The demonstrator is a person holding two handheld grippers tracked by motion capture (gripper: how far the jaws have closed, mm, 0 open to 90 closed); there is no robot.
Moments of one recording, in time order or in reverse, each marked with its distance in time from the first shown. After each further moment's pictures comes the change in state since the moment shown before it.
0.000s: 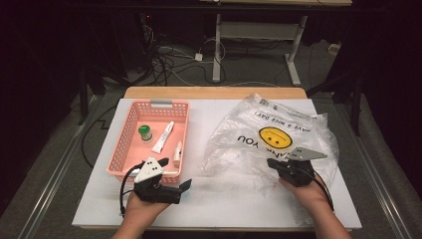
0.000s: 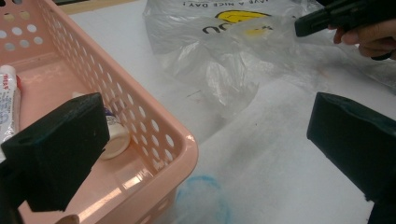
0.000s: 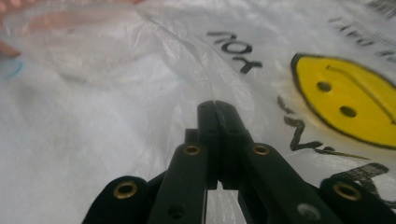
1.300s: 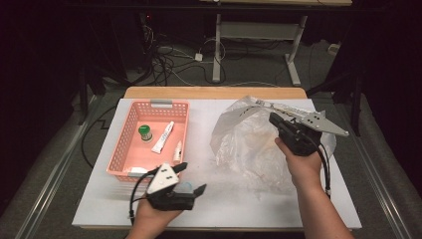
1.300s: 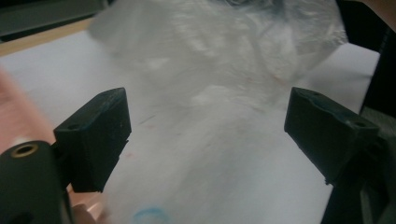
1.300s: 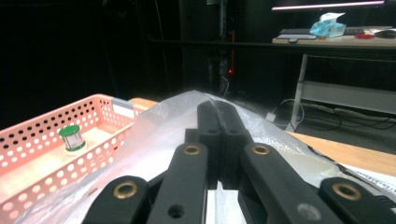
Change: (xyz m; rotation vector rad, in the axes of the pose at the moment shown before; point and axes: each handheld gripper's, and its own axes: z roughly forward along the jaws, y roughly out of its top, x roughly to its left) left arm -0.051 0.020 0.013 -0.009 -0.075 0.124; right arm 0.013 0.101 -0.031 -0.429 -0.138 0.094
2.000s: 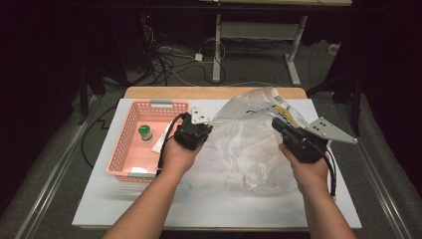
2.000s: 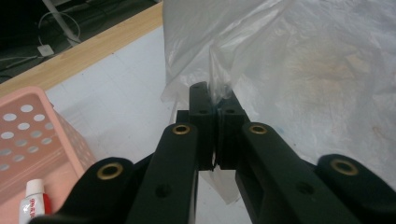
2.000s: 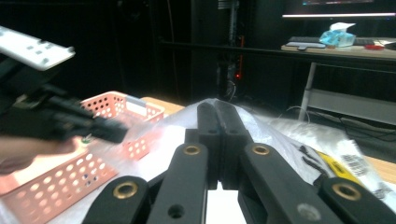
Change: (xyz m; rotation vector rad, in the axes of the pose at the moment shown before) left arm 0.080 0.091 0.084 0.189 0.205 -0.018; right arm 0.007 0.002 -0.022 -0.011 0.036 -0.036
